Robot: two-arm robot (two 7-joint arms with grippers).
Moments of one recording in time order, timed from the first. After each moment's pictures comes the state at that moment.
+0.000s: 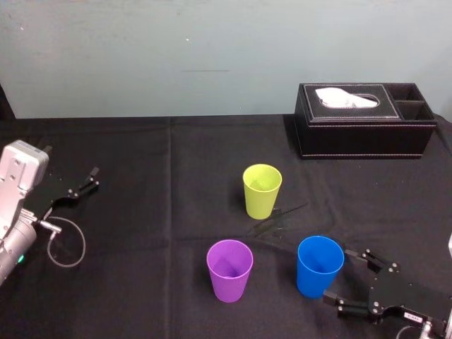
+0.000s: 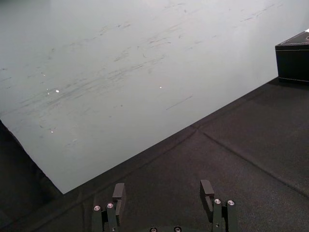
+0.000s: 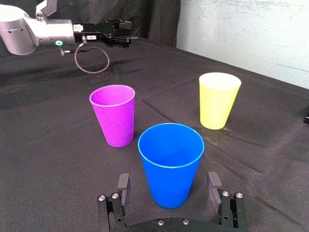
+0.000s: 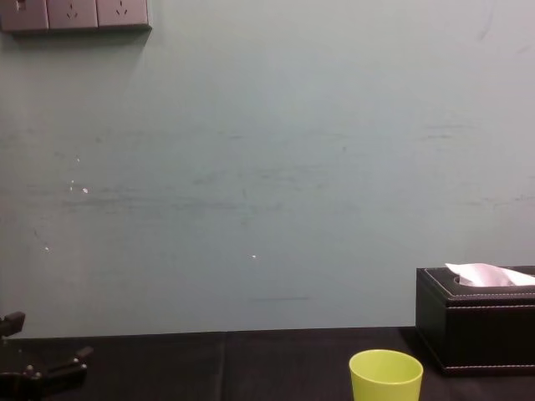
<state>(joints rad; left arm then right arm) -0.20 0.60 0.45 -1.41 -0.25 -0.12 0.03 -0.16 0.77 -0.24 -1.59 0.52 -0.17 0.70</state>
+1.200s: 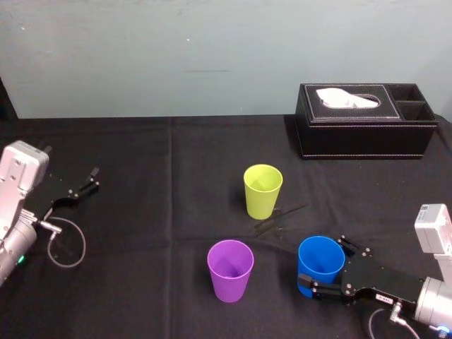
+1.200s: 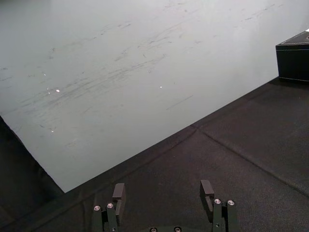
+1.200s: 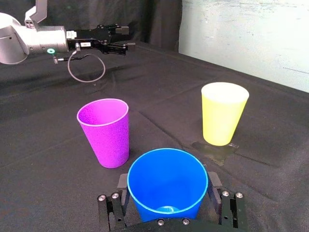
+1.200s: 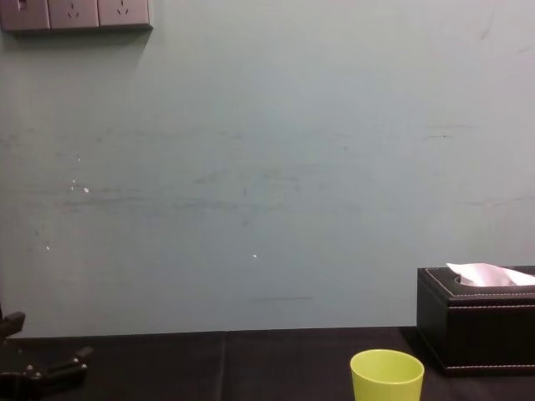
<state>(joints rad) -0.20 0.60 0.45 -1.41 -0.25 -0.12 0.03 -0.03 0.70 -0.33 -1.53 0.50 -0.13 0.68</state>
